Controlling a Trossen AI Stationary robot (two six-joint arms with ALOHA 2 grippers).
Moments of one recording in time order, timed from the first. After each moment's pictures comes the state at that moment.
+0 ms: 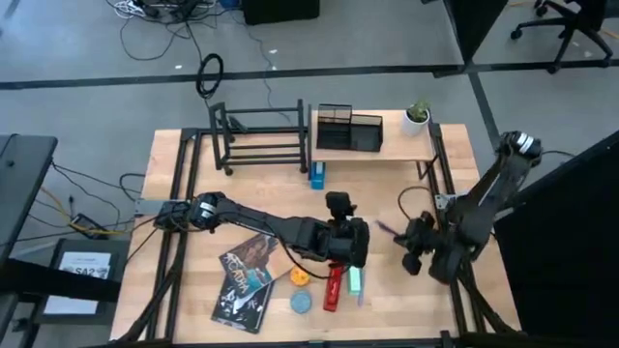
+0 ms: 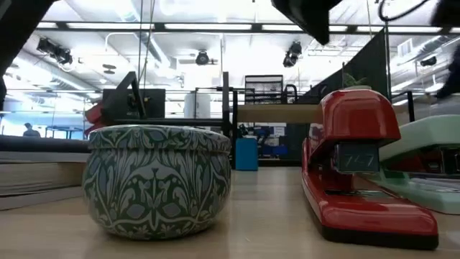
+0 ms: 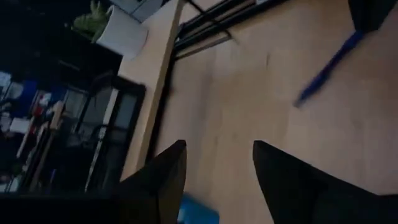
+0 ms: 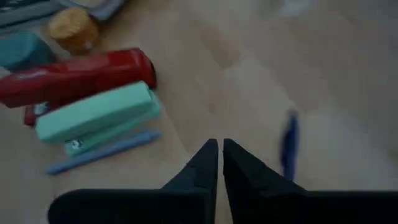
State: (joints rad) left arm -0.30 2.27 2.26 -0.89 -0.91 0.06; right arm 0.90 1.01 0.63 -0.80 0.74 1.26
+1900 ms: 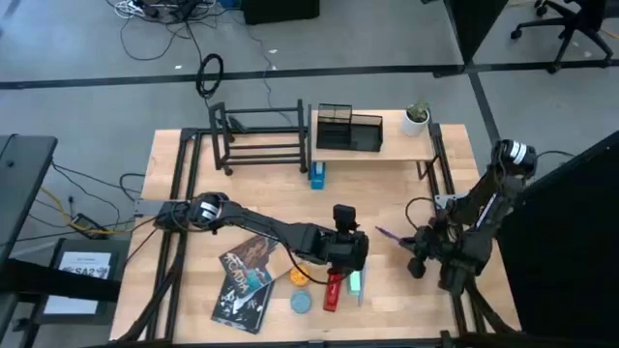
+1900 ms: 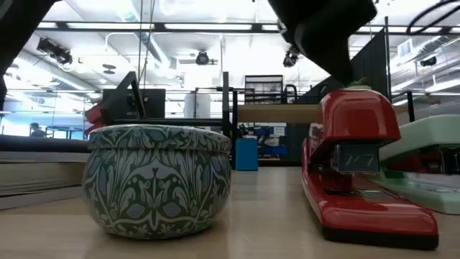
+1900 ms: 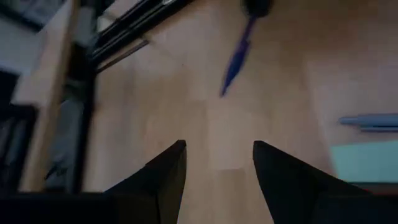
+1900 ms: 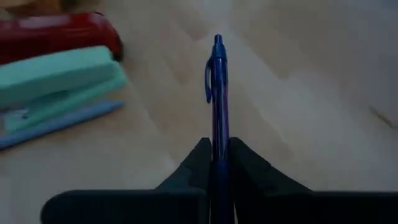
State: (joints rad) left arm -0.29 2.27 2.07 -0.63 -0.58 0.21; right arm 1.16 1.24 0.53 -0.85 0.88 1.73
